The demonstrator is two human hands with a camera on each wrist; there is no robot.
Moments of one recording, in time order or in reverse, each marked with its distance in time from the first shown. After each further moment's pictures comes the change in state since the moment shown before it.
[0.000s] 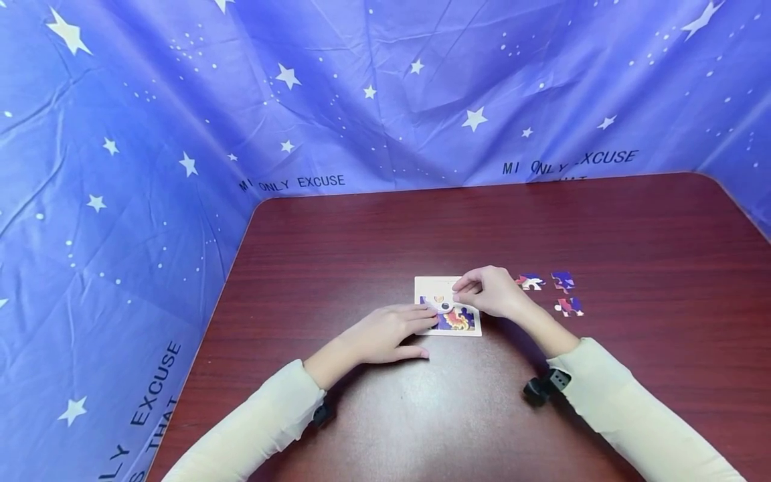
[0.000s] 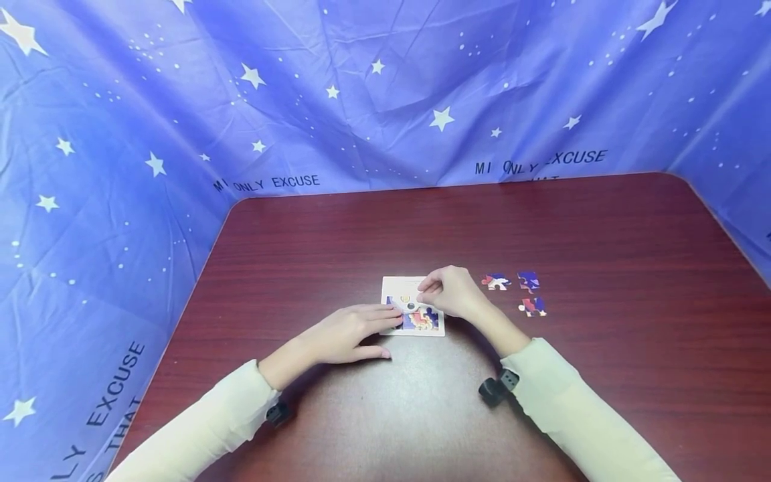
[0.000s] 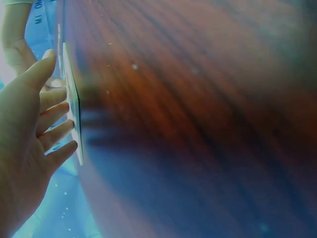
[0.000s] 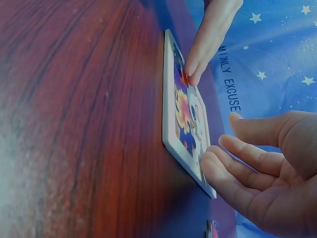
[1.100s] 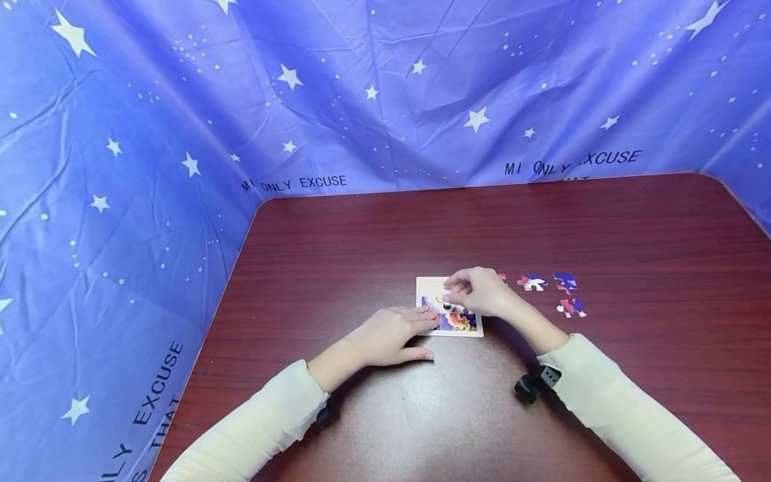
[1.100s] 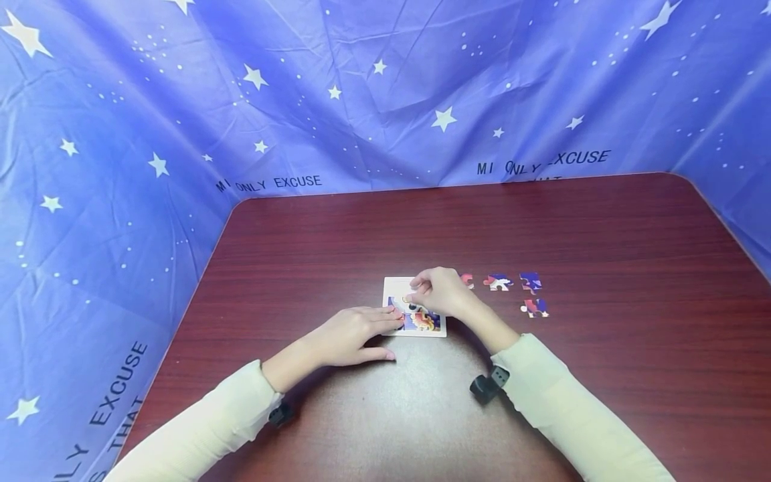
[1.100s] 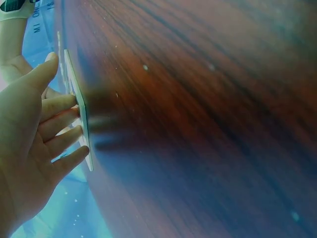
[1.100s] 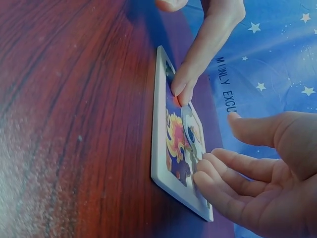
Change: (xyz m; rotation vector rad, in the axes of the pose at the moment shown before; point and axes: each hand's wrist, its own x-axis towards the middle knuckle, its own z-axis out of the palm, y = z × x) left_hand 0.002 0.008 -0.002 0.040 -0.014 -0.068; right_hand 0.010 -0.012 0.007 0.005 -0.081 0.011
